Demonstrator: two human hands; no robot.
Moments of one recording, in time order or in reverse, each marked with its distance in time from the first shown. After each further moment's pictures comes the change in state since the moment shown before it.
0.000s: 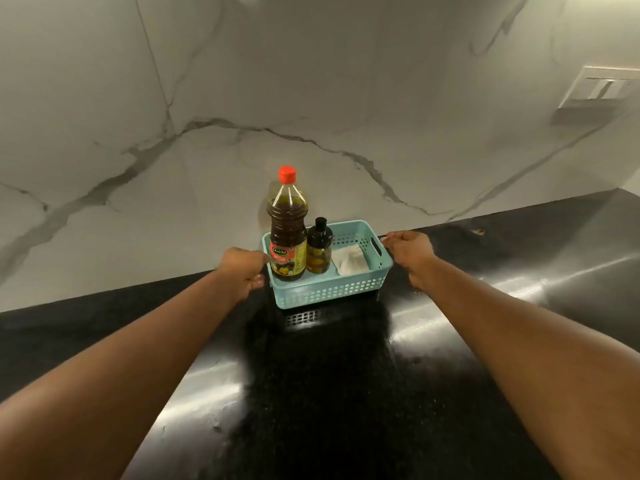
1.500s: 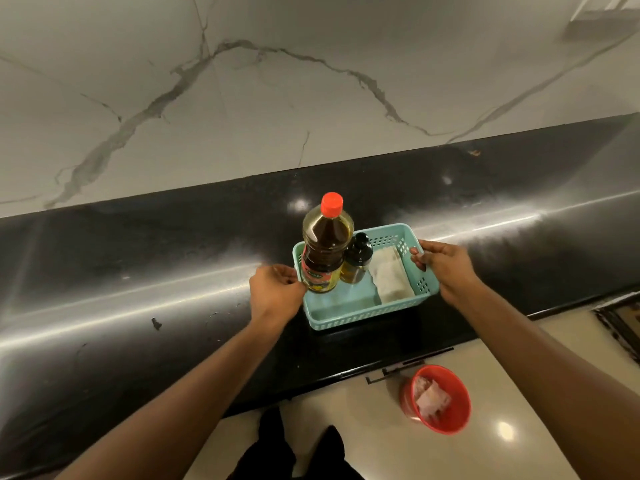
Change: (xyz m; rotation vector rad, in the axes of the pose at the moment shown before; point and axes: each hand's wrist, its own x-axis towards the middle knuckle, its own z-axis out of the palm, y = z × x) left_hand -0.275 -0.144 -0.039 0.255 0.047 0.166; right_hand -0.230 0.098 -0.128 0.109 -0.120 0.218
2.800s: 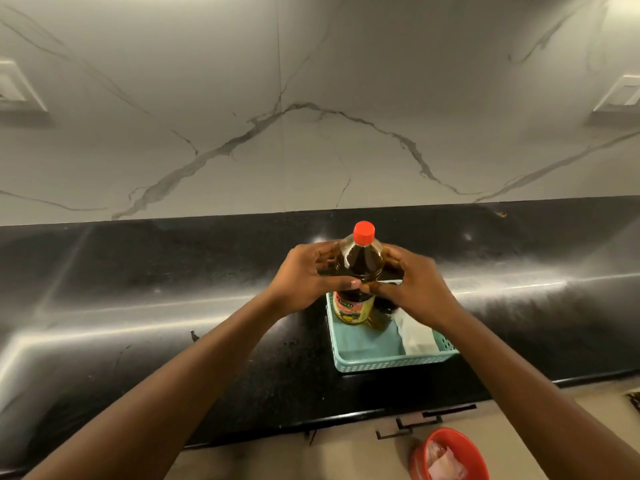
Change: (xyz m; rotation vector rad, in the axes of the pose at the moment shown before) left_hand 0.011 0.063 -0.082 -0.165 -0.394 0.544; right_hand -0.114 -0.084 0.090 -0.611 -0.371 -0.865
